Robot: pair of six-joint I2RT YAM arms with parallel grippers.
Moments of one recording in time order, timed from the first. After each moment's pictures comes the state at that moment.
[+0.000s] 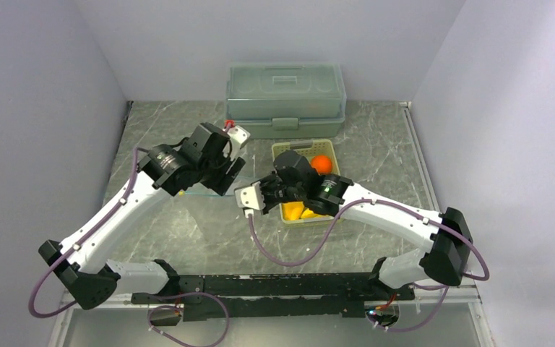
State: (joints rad) left arm -0.73 1.24 1.46 -1.11 -0.26 0.02; right arm 1.00 1.39 1.15 -0.29 -0.32 -0.98
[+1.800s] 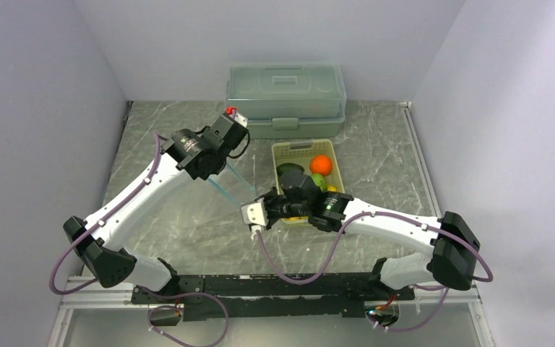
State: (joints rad) left arm -0.74 1.42 1.61 -1.19 -0.66 -0.06; right arm 1.05 1.31 0.93 -0.06 -0.37 -0.91
